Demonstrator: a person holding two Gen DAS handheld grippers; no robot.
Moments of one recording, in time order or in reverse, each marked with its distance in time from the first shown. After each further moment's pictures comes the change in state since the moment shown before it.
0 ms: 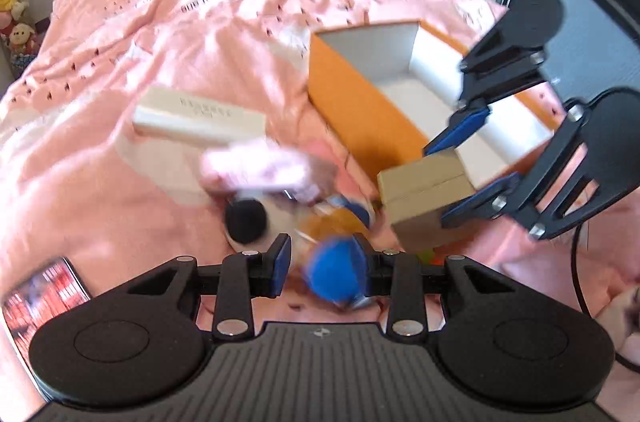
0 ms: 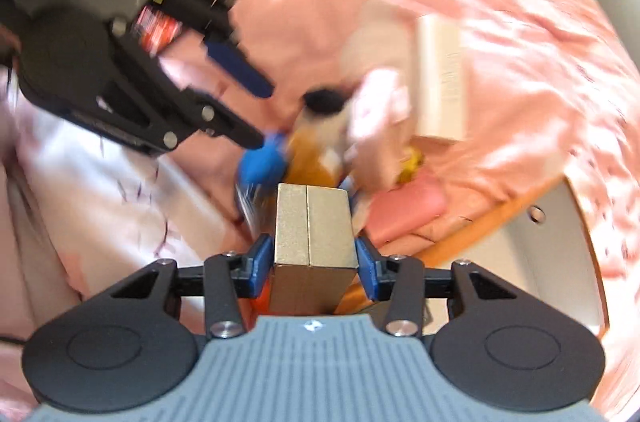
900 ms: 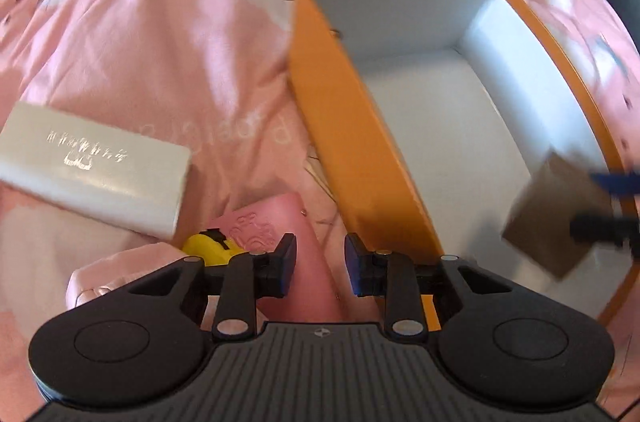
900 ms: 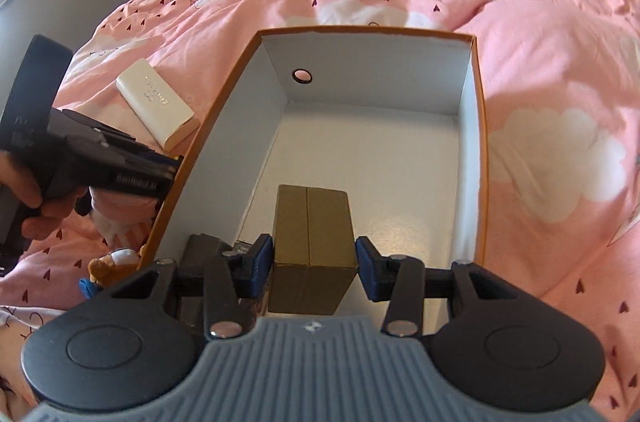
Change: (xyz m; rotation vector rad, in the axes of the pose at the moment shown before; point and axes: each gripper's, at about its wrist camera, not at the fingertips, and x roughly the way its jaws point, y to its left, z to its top) left arm 0.183 -0.002 0.108 -0.187 0.340 0.003; right arm 0.021 -0.136 -0.166 0.914 -0.148 -0.076
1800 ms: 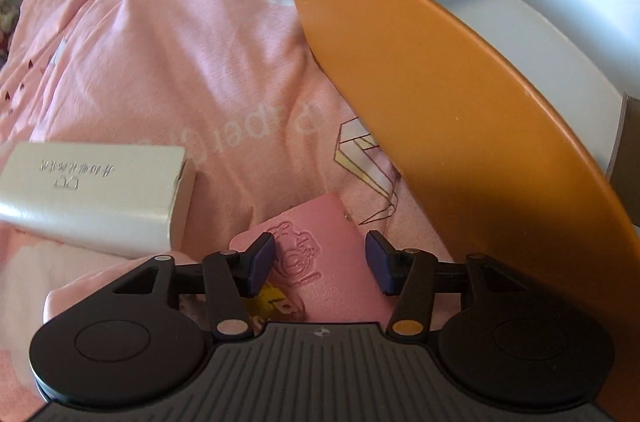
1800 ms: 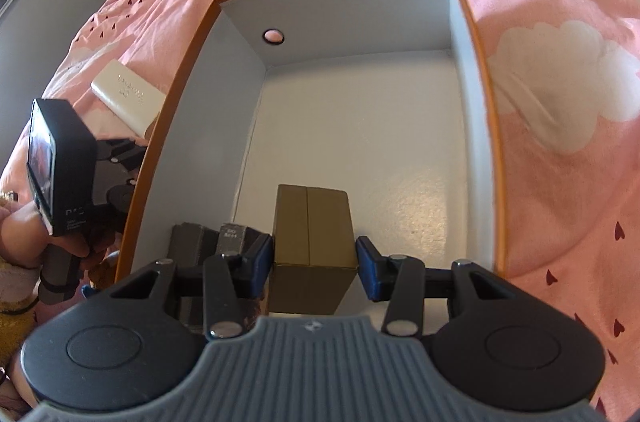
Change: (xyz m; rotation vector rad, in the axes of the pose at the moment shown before) left arm 0.045 -0.002 -0.060 0.271 -0.078 0.269; right arm 0.026 -0.025 -0.014 0.158 0.097 0.043
